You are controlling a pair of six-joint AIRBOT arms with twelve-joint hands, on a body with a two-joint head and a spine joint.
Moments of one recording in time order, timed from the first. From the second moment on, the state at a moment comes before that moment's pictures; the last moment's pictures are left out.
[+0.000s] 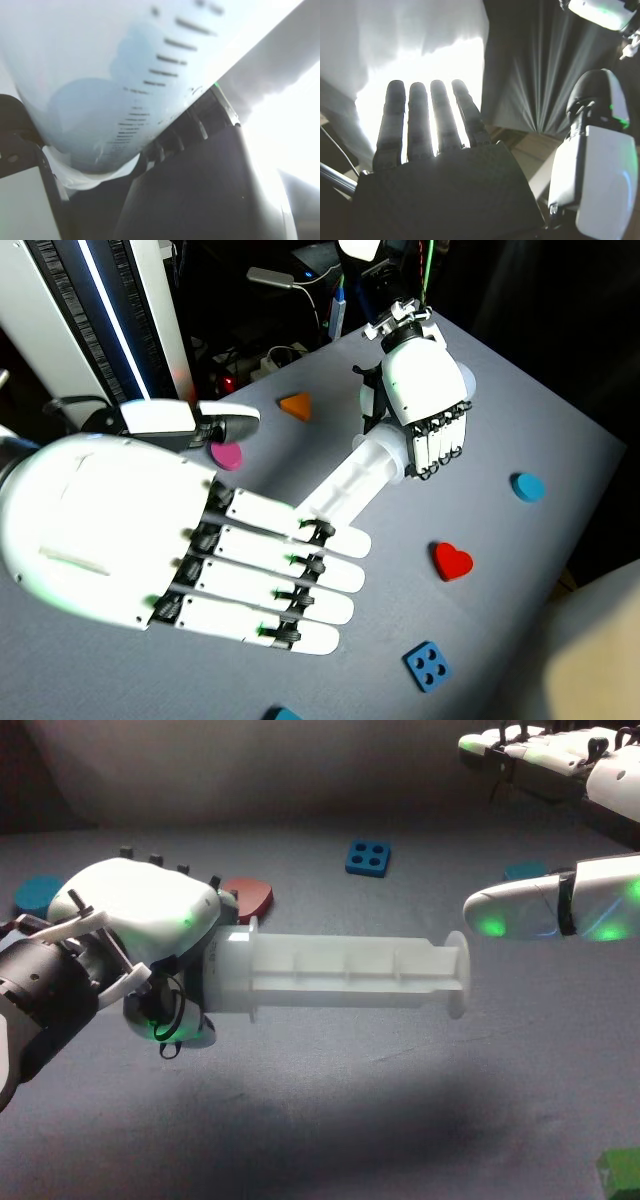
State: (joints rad) left arm 0.64 -0.96 0.83 2.09 0.65 -1.08; right arm -0.52 -0.76 0.81 -2.82 -0.43 2.05
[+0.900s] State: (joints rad) left arm 0.78 -1.06 0.96 2.25 0.65 -1.32; right arm -0.52 -0.76 0.81 -2.82 -0.44 2.05
